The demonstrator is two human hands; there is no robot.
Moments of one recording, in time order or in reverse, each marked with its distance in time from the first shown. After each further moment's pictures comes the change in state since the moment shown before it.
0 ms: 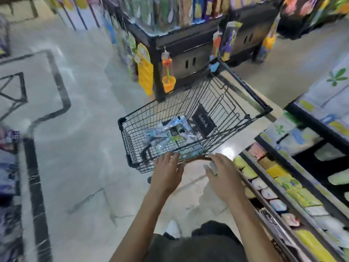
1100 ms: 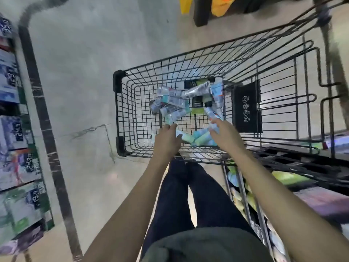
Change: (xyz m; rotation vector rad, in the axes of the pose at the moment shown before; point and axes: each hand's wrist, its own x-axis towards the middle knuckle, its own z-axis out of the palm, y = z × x) left_hand 0.277 -0.130 0.150 -0.215 -0.308 -0.616; right_hand 0.412 0.034 0.152 -0.120 -0.610 -0.011
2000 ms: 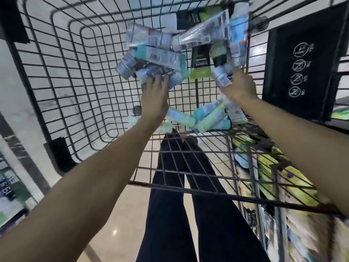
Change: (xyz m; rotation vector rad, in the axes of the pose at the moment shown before) left_hand 0.220 -0.100 0.163 0.322 0.190 0.217; right_hand 0.245 0.119 0.122 -0.072 0.040 0.244
